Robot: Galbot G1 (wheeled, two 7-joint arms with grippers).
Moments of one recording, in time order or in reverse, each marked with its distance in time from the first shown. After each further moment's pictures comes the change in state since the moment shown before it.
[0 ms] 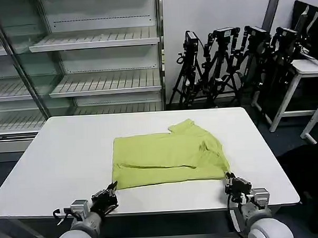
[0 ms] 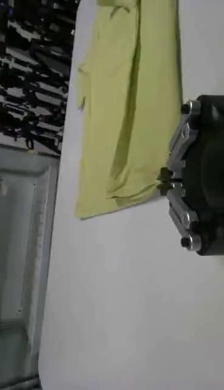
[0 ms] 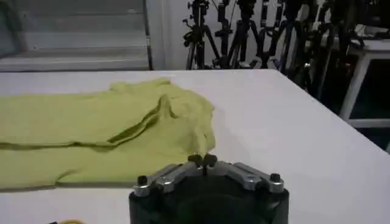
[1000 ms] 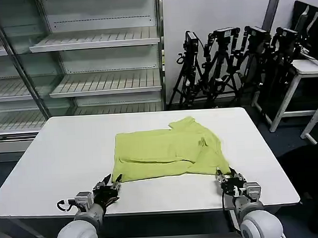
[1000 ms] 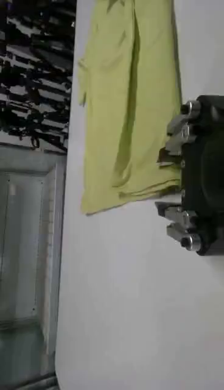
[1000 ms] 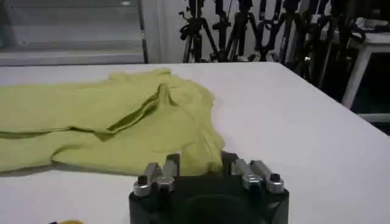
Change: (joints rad) left arm -0.126 0.013 0.054 0.106 0.020 0.006 -0.001; right arm 0.147 0.023 -0.061 -0.148 0.010 -0.010 0.020
